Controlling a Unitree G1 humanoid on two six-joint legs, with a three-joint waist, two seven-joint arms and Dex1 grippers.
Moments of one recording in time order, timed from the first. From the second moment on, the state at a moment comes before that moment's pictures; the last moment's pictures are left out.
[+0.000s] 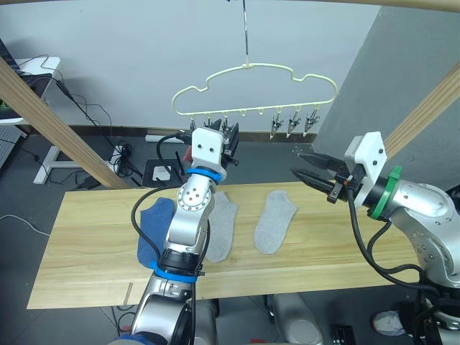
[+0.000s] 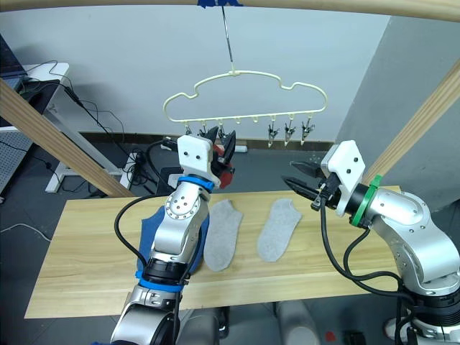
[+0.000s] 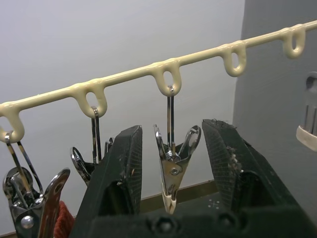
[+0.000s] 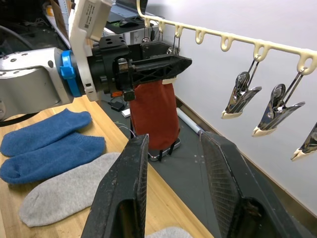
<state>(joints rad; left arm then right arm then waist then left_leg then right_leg) -0.53 0.03 -0.05 0.08 -0.04 0.03 -0.10 -0.34 -0.64 -0.10 -0.59 0.49 0.66 0.70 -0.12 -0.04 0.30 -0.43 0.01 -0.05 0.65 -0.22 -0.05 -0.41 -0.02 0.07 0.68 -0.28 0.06</state>
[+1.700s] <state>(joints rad) -0.48 0.10 -0.05 -0.11 -0.15 0.23 -0.28 -0.33 0.02 0.14 0.29 0.01 0.35 -0.03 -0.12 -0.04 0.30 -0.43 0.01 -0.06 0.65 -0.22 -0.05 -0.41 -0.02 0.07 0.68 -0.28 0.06</state>
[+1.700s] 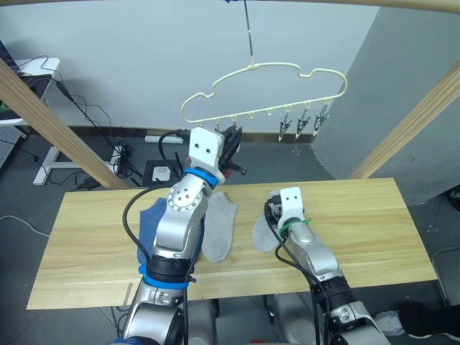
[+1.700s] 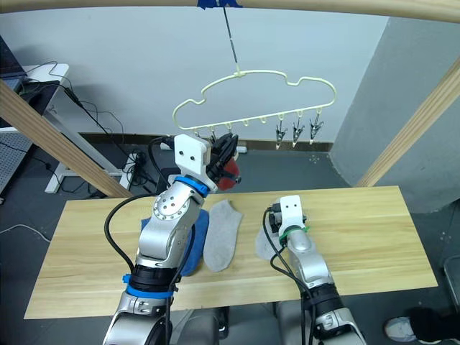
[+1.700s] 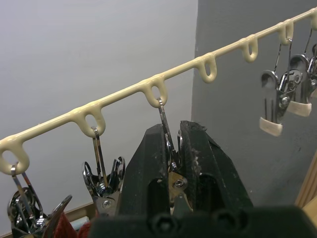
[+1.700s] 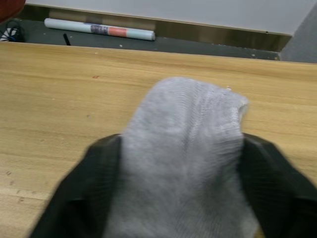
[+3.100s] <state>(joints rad) -0.56 0.28 0.10 -0.21 -0.63 0.69 -0.46 -0.61 -0.42 0.44 -0.03 -0.34 -0.02 0.61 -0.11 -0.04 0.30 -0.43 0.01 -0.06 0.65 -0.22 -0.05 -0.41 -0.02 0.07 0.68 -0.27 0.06</state>
